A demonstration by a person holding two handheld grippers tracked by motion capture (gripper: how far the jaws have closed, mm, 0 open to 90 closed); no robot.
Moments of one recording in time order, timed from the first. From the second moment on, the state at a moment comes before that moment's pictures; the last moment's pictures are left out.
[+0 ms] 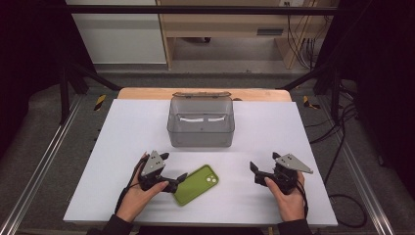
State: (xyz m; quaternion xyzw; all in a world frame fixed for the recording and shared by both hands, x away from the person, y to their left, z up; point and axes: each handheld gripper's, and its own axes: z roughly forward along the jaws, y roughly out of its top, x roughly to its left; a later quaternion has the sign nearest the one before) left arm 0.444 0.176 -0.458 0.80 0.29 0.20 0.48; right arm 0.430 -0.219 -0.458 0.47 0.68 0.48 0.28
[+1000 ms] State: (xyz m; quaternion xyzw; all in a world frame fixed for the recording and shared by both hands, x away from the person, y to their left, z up) left arm 0.437 0.173 -0.474 0.85 0.30 0.18 0.41; right arm 0.429 -0.210 -0.465 0.45 0.70 0.48 0.27
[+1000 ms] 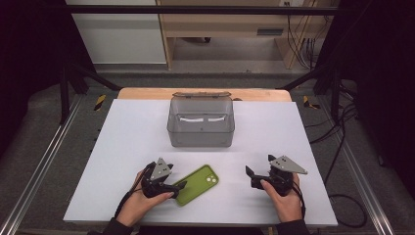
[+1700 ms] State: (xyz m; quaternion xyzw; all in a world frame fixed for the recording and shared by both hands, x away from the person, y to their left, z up) left arm 0.438 0.178 -0.476 0.84 0.31 0.18 0.41; right arm 0.430 -0.204 -0.469 0.45 0.71 0.47 0.25
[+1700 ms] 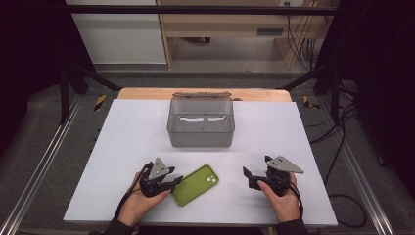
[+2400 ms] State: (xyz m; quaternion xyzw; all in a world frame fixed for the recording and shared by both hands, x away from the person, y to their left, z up) left arm 0.445 0.177 -0.480 0.85 0.35 0.09 0.40; right arm 0.431 -0.201 -0.470 0.45 0.71 0.48 0.25
